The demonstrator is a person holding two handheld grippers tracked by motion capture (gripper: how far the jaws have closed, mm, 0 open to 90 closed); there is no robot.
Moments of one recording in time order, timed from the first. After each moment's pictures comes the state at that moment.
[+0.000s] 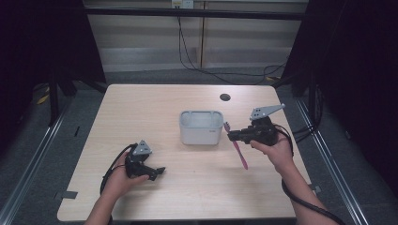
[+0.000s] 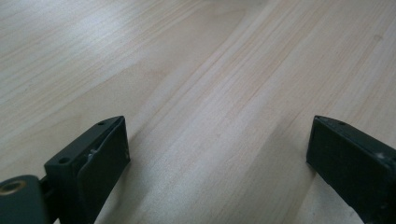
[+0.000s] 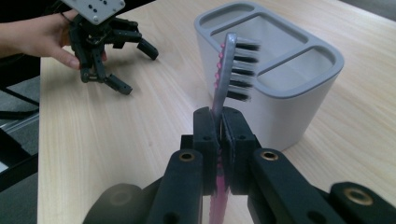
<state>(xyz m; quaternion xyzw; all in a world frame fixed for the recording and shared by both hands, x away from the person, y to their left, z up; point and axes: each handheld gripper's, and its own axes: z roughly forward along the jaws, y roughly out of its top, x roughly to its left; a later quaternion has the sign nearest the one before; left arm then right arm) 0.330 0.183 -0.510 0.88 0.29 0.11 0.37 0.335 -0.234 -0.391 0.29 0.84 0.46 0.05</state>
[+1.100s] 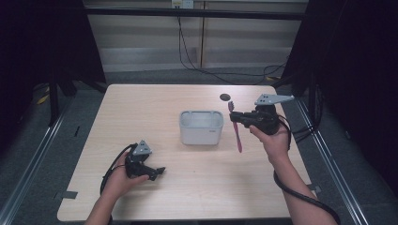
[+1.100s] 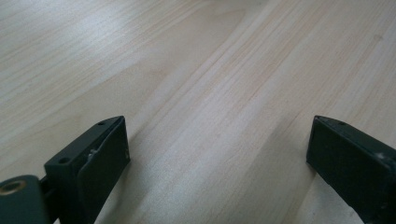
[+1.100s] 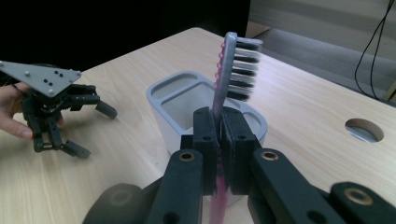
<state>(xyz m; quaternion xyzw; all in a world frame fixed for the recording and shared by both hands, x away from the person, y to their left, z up) 0.330 0.183 -0.511 0.88 0.29 0.11 0.37 0.348 -0.234 -0.365 0.34 0.78 0.51 0.15</state>
